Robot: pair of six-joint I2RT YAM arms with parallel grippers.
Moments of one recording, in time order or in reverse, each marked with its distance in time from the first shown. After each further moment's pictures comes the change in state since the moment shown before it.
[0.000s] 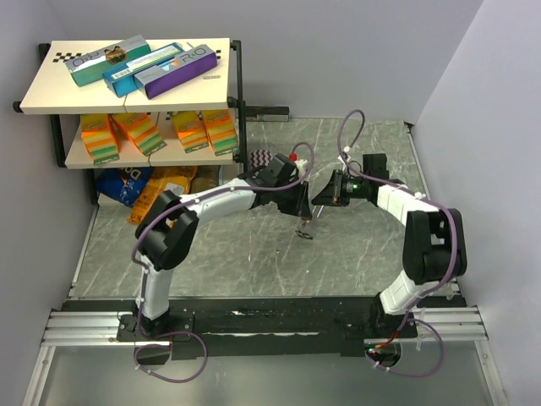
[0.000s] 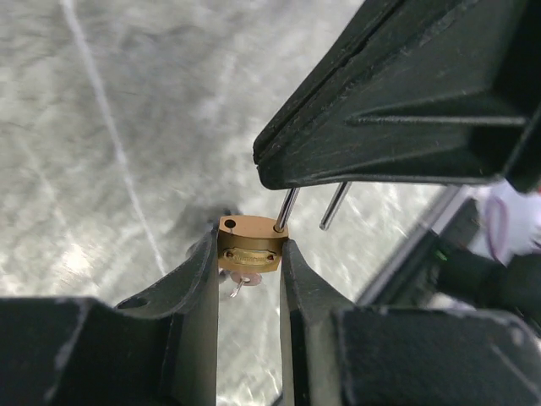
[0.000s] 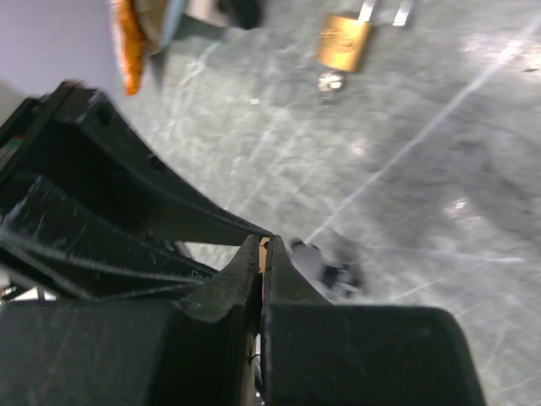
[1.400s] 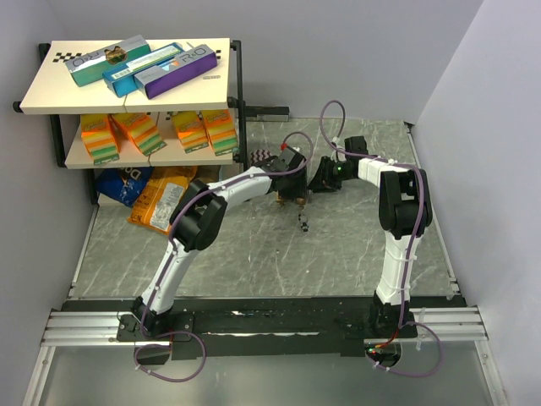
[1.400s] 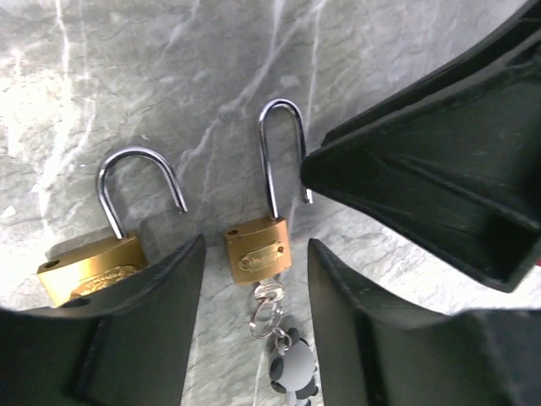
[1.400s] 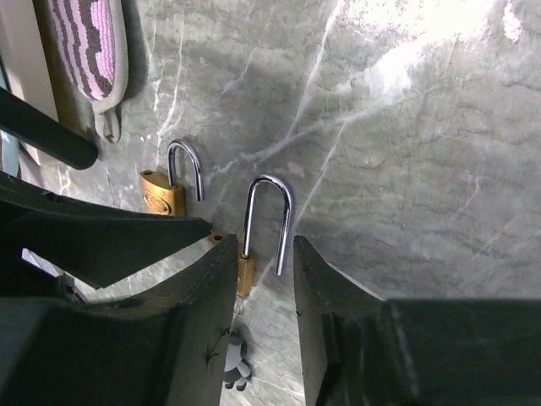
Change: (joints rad) left arm 0.048 0.377 0.399 -0.139 -0.353 -0.131; right arm 0.026 0.509 0.465 -0.121 0.270 -0.005
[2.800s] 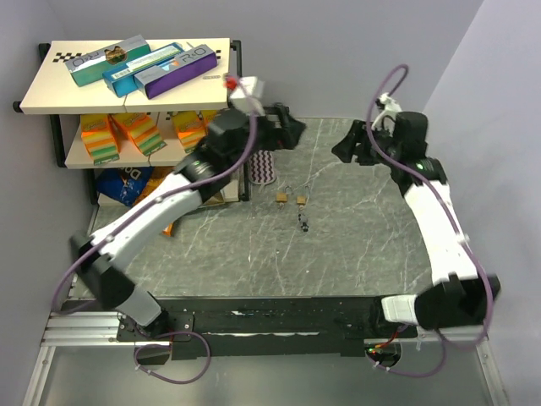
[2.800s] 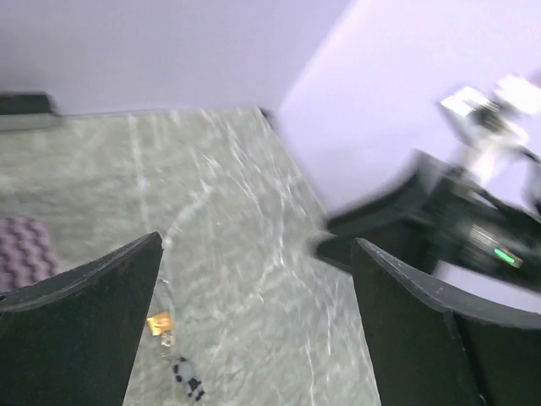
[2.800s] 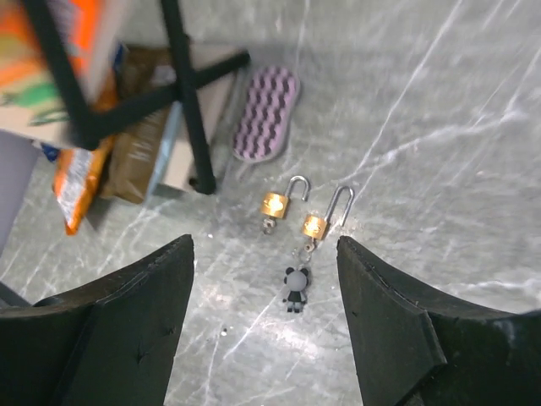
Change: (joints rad) left arm -0.030 -0.772 -0.274 0.333 -0.148 0.145; right arm -0.013 -0.781 -0.071 -0.159 0.219 -0.065
